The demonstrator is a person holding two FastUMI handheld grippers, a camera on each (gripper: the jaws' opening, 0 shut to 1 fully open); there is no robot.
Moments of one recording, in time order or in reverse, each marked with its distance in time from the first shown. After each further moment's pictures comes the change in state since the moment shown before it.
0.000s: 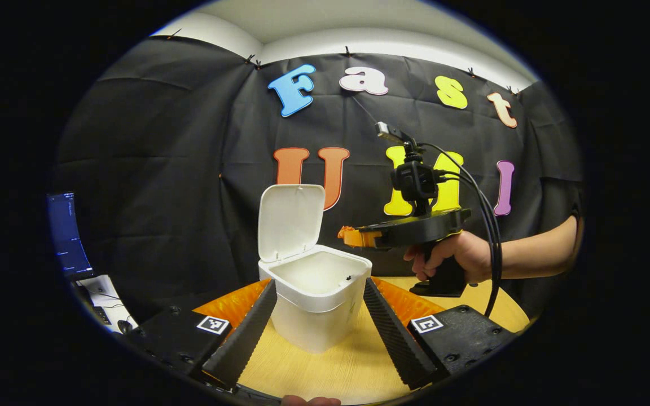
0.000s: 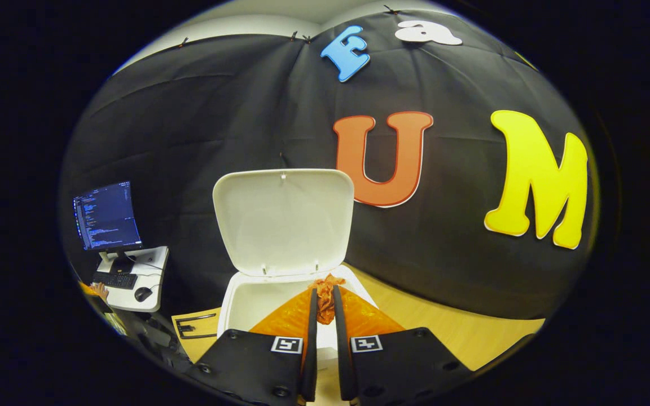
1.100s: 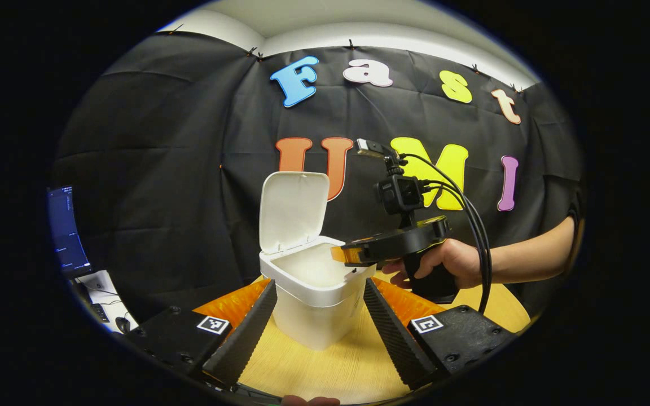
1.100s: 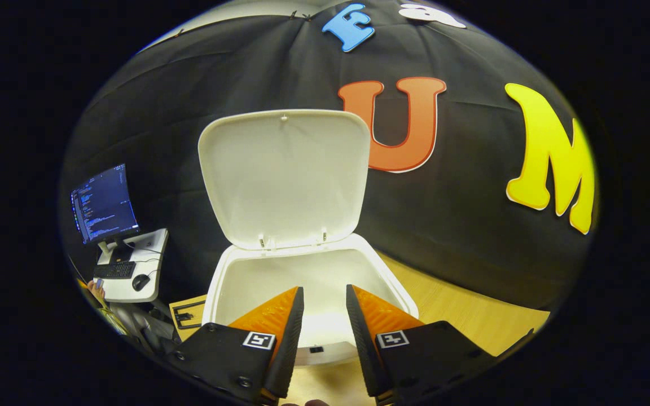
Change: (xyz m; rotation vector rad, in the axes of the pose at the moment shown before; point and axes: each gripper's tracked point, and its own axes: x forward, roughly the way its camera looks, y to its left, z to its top) left arm 0.015 0.002 -0.019 -0.003 0.045 -0.014; right arm 0.016 0.005 -0.030 0.014 0.079 -0.003
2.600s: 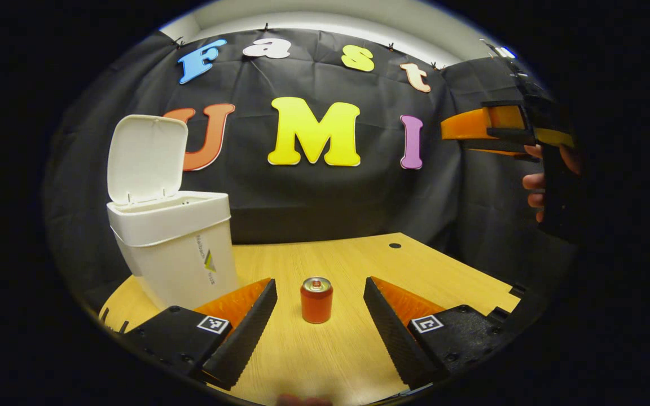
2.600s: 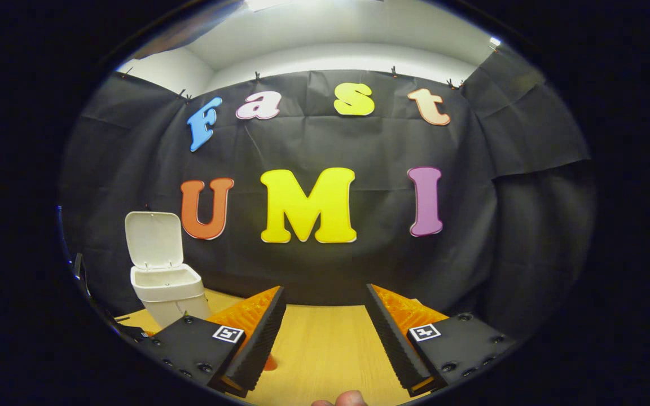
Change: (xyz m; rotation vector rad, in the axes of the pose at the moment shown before) left arm 0.024 -0.197 -0.149 0.091 0.053 -0.472; right arm -0.405 -0.182 -0.098 0.174 -0.428 -0.796
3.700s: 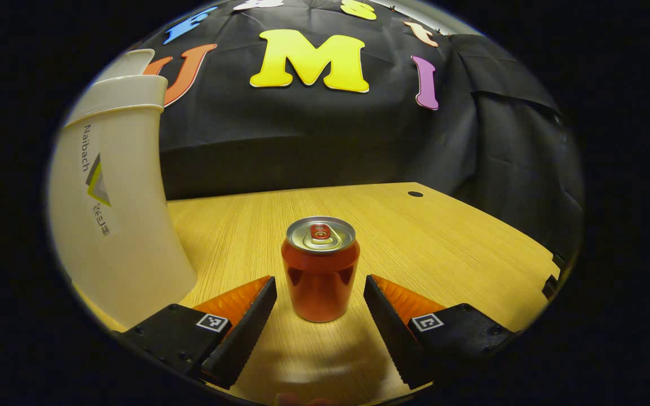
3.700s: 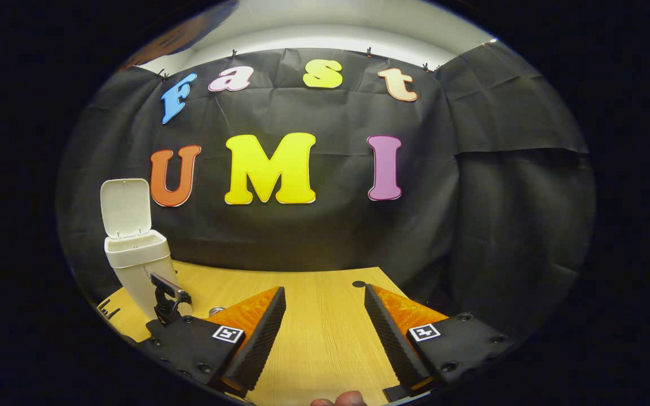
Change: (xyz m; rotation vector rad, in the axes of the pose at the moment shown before) left arm 0.144 0.019 -0.121 0.020 0.209 -0.019; right arm -0.036 -0.065 -0.050 -0.023 0.144 -0.144
